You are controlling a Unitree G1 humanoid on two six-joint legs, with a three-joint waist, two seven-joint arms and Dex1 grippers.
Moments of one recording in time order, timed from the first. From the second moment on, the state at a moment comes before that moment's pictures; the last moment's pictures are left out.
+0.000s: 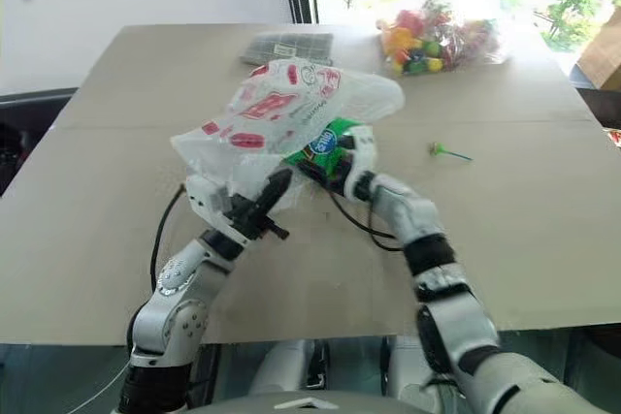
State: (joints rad) left arm -0.03 0.17 0.12 -0.39 -0.57 0.26 -0.40; right arm -0.59 -0.25 0.11 0.31 0.40 0.42 0.58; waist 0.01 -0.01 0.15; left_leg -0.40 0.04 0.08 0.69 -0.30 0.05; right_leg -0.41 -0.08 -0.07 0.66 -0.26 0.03
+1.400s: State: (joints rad) left arm 0.00 0.16 0.14 -0.42 -0.61 0.26 -0.34; right arm -0.83 -0.46 0.05 0.78 0.12 0.27 1.02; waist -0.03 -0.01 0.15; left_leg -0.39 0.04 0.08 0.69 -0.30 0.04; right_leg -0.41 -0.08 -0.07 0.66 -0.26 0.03
